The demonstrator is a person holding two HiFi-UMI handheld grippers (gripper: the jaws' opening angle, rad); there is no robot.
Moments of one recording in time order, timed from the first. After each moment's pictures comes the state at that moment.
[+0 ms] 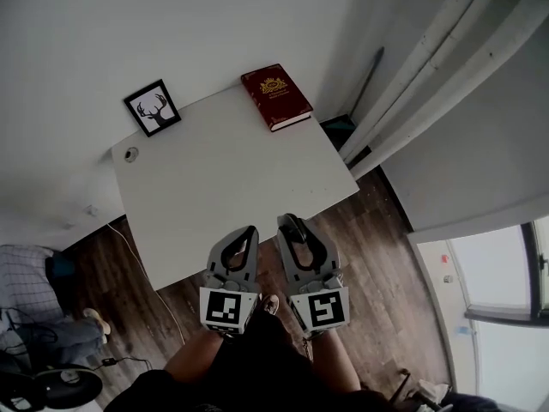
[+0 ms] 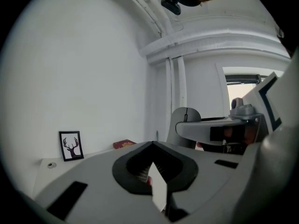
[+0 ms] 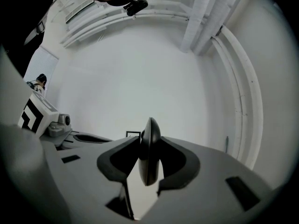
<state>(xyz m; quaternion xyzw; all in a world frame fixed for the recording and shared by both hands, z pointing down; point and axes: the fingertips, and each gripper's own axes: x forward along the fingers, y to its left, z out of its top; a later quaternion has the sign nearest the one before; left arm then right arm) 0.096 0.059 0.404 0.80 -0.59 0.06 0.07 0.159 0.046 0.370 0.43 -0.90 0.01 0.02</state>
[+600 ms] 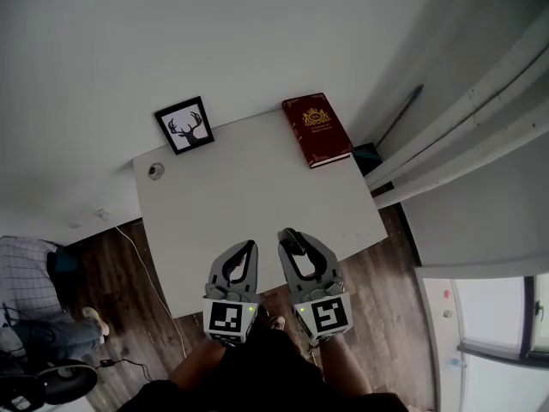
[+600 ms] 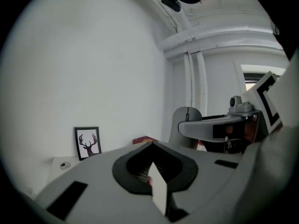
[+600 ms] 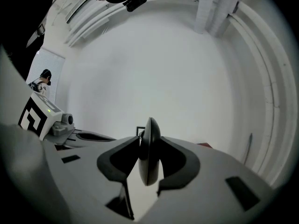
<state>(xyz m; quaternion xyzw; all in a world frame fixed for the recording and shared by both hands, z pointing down) -0.025 -0.004 0.431 0.76 -0.64 0.07 0.11 0.037 -0.027 0.399 0.33 -0.94 0.03 0.08</state>
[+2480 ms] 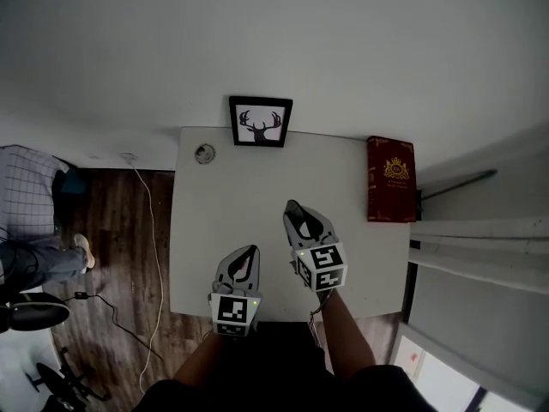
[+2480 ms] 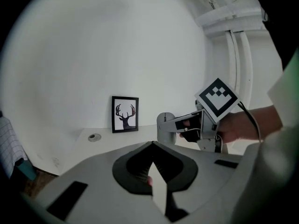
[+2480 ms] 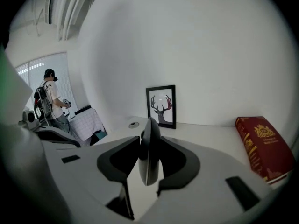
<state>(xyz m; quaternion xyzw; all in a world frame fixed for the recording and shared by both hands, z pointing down) -0.158 -0.045 0.546 0.61 -0.75 0.10 0.23 -0.148 -0.165 0.567 0.15 -0.95 0.13 0.24</state>
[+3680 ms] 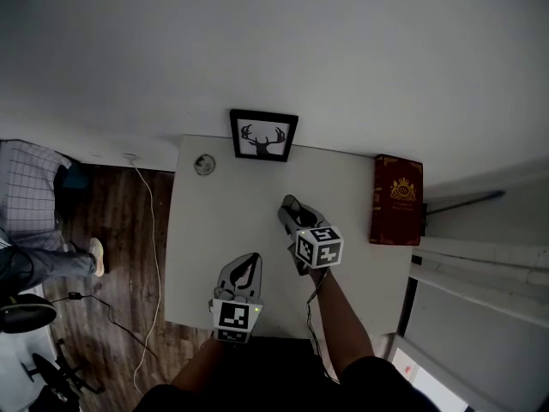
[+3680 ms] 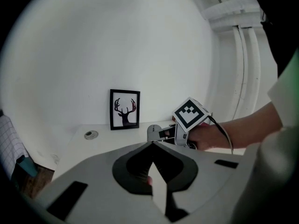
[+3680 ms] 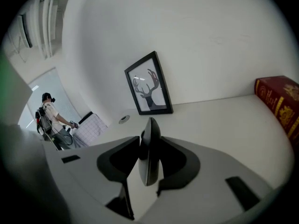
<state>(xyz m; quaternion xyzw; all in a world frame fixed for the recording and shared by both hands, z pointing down) -0.171 -0.079 0.565 0.59 -0.75 0.11 0.26 -0.195 -0.218 0.659 0.11 -0.92 0.25 0.27</state>
